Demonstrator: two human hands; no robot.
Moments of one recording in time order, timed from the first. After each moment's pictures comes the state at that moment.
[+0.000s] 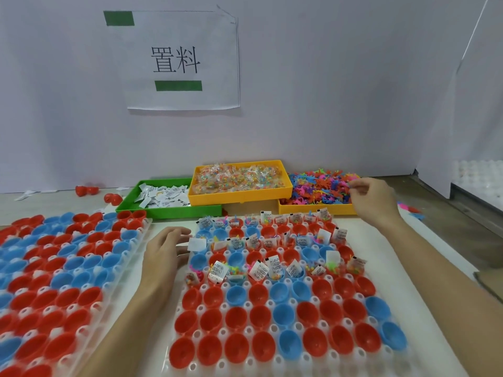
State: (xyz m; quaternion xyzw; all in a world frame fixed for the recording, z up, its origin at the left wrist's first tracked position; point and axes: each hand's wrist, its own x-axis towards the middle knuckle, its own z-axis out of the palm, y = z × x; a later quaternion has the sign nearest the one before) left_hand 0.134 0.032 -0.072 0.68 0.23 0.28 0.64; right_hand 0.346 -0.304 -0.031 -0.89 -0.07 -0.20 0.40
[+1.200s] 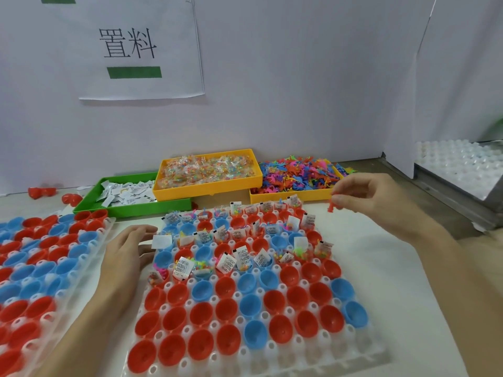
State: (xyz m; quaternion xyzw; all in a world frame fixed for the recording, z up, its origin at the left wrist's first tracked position) left_hand 0.134 0.030 -0.075 0.70 0.21 0.28 0.62; right_hand 0.254 -0.358 0.009 -0.81 -0.24 -0.02 0.54
